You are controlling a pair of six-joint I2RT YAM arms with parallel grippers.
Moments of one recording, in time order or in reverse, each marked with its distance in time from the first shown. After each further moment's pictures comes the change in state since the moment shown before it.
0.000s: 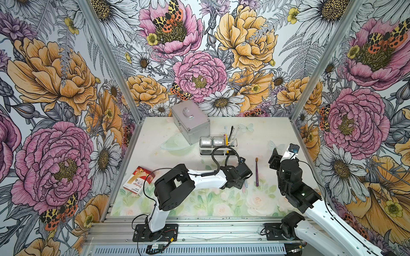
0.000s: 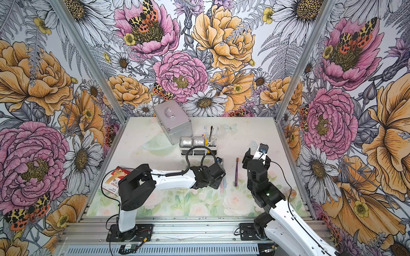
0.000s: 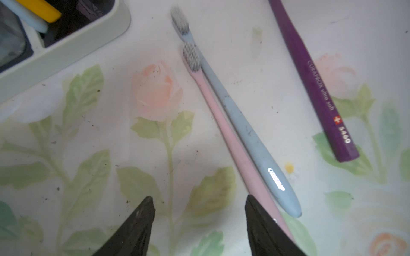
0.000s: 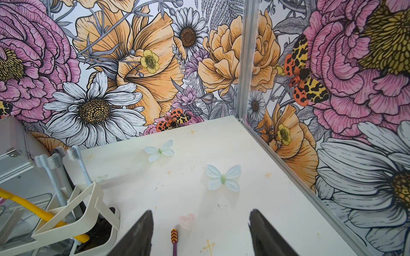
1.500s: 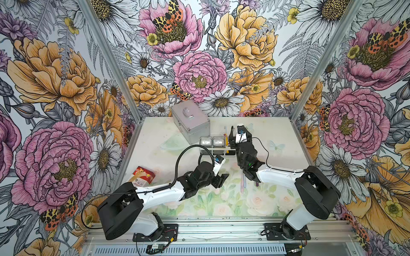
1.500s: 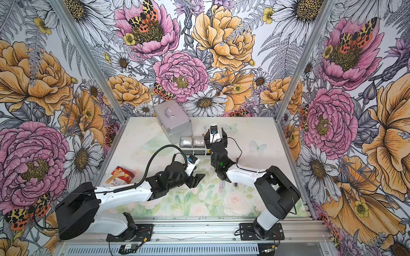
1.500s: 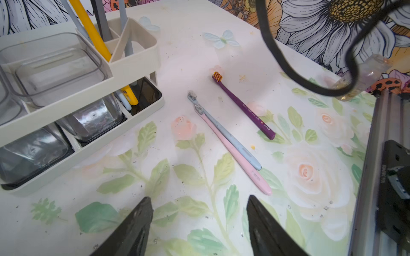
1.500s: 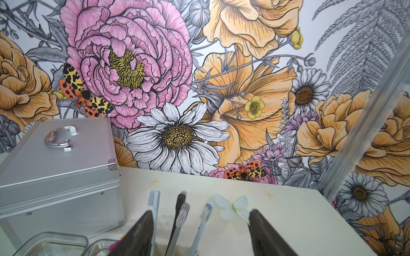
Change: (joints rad) left arm 0.176 -0.581 -0.636 0.586 0.262 0.317; right arm 0.191 0.877 0.286 0.926 -0.027 -0.413
